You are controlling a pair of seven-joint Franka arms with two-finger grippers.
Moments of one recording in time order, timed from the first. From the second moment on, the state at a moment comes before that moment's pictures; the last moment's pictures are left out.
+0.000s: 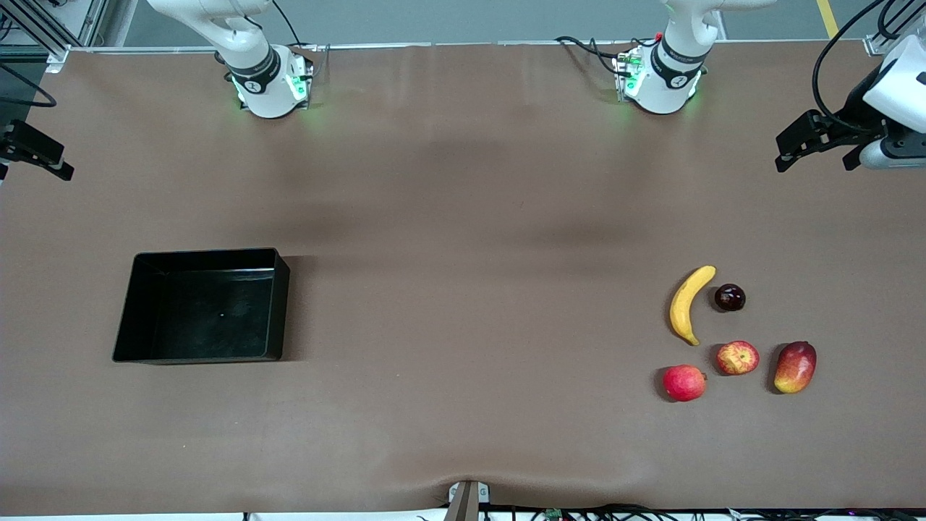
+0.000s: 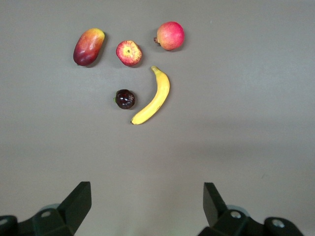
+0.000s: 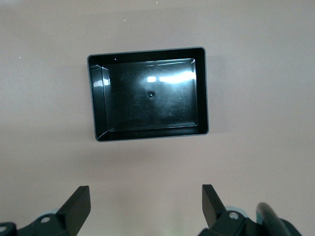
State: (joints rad) left arm -0.04 -0.13 -0.05 -1.68 0.01 1.58 -0.10; right arm 0.01 -0.07 -0.12 -1.58 0.00 1.52 -0.08
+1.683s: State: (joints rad) left arm -0.02 -0.05 -0.04 -1.64 0.01 1.54 -0.09; right arm -0.04 0.01 -0.13 -1.56 0.00 1.53 -0.08
